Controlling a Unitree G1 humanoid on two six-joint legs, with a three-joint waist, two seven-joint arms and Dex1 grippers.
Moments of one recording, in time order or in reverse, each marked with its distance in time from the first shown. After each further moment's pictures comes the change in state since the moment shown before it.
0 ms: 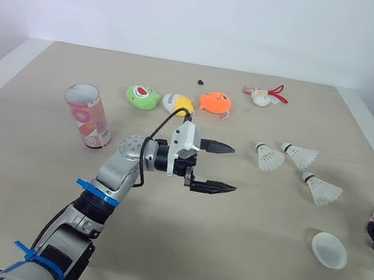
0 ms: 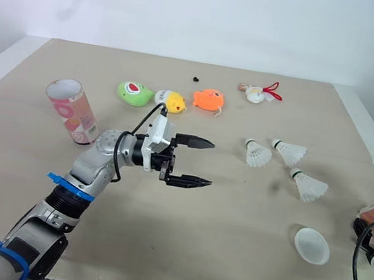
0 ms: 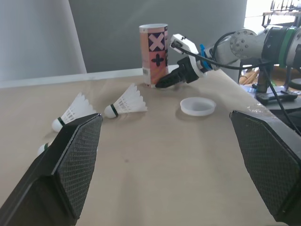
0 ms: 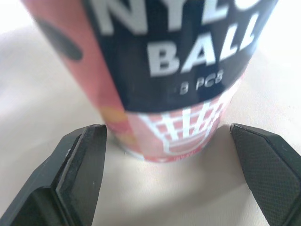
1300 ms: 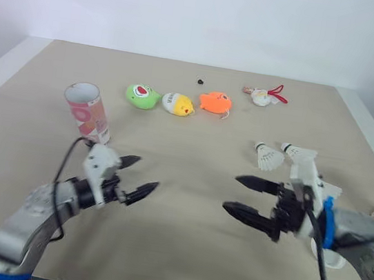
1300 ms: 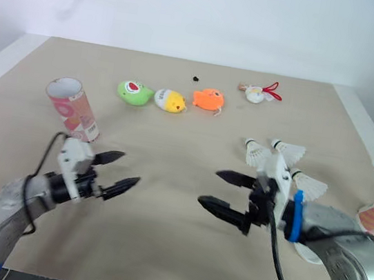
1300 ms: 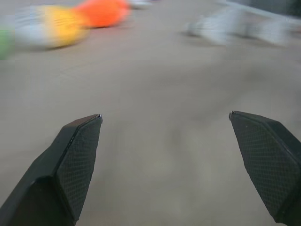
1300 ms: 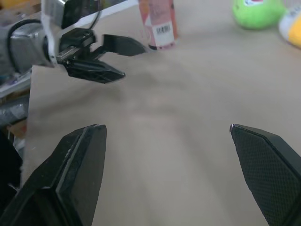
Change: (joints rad) left arm 0.790 0.224 0.436 -0.689 -0.082 0.314 0.535; right arm -0.182 -0.107 0.636 -0.797 0.324 0.189 0.541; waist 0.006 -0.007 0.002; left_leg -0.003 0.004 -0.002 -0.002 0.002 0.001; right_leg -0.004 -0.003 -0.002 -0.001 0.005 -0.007
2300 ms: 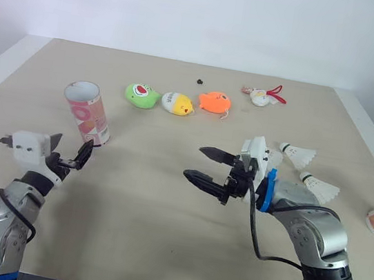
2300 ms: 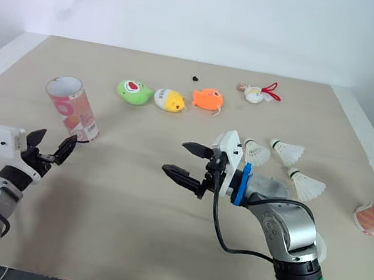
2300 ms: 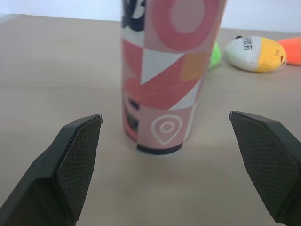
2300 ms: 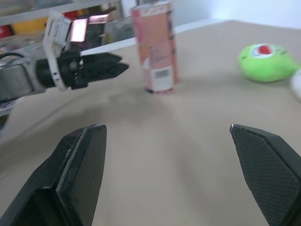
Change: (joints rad) left arm -0.116 -0.043 0.184 0.236 -0.026 -0.100 0.291; right arm -0.191 0.306 0.202 0.133 -0.213 -0.147 -0.122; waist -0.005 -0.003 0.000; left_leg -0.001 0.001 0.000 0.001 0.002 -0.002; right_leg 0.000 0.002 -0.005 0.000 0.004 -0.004
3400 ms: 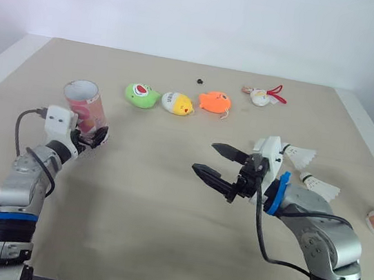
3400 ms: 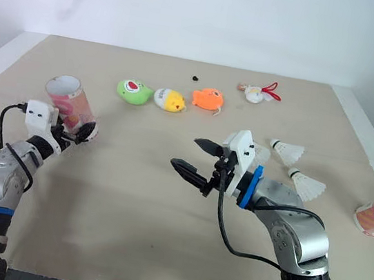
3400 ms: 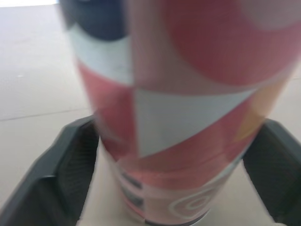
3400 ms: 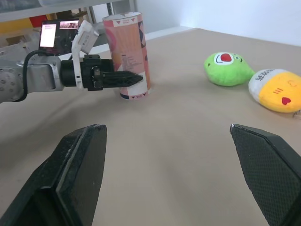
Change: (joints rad) left arm -0.359 0.101 -0.107 0.452 0.146 -0.052 -0.078; right arm 0.060 -0.017 -0.060 -0.112 0.021 0.033 -0.098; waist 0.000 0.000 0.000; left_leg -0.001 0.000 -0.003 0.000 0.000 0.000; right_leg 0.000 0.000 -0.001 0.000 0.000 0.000
